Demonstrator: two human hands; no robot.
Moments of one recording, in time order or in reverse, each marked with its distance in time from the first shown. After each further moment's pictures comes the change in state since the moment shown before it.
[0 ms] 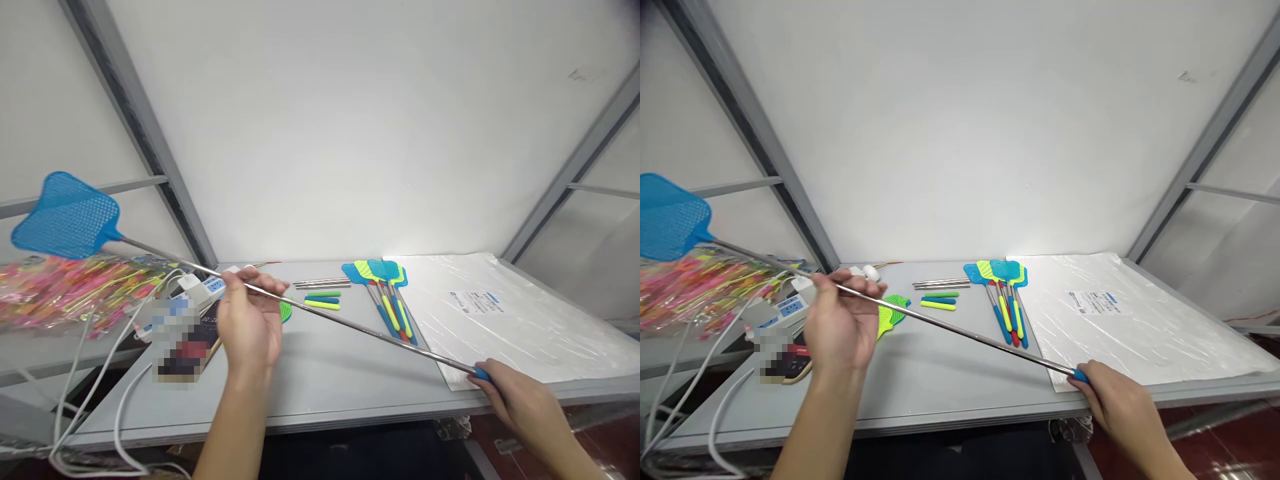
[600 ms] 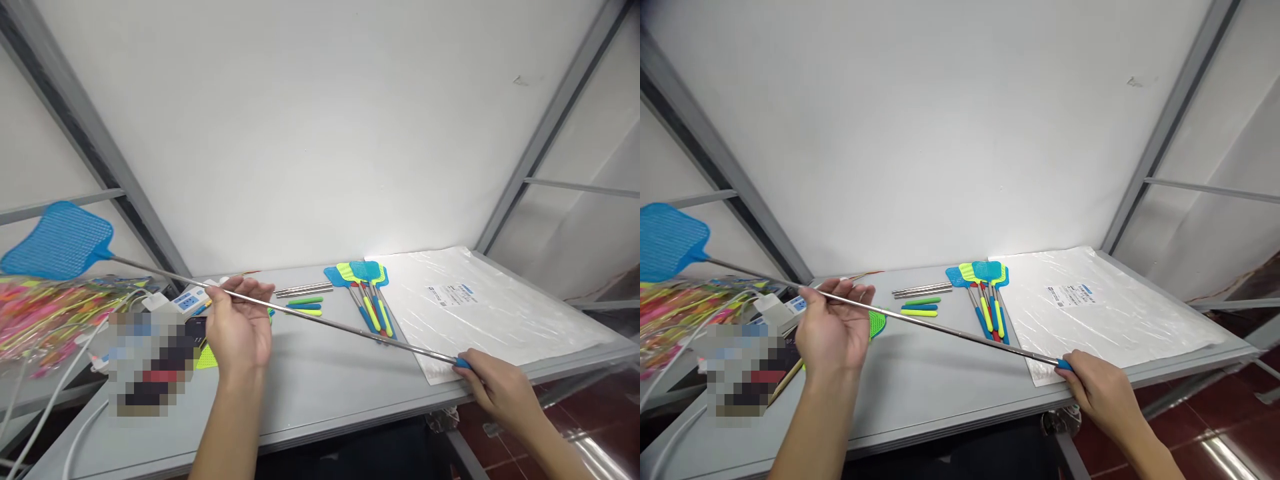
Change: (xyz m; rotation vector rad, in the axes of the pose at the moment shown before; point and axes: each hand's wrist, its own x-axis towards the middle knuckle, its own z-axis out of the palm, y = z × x) left_hand 0.012 -0.026 0.009 -0.028 0.130 -0.050; right_hand -0.005 0.011 0.000 0.006 0.022 0.043
